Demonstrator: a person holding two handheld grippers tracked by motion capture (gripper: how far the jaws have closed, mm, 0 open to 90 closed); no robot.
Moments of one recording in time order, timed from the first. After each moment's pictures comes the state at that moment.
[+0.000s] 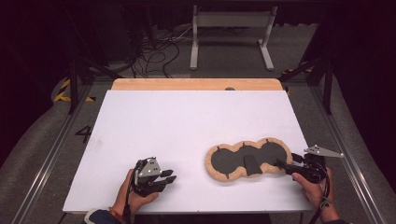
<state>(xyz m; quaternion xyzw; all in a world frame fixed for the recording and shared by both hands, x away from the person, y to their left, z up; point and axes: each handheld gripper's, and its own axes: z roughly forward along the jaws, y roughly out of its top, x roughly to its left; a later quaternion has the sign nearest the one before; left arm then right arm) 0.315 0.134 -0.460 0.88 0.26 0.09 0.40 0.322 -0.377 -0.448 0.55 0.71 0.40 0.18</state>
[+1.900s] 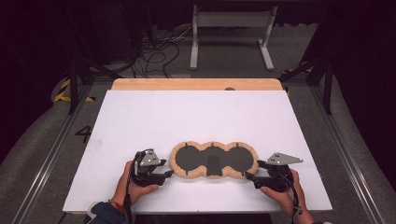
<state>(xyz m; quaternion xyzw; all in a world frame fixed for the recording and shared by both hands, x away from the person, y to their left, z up) 0.342 0.147 -0.464 0.87 0.29 0.10 0.38 0.307 -0.277 -0.445 0.42 0.80 0.38 0.16</state>
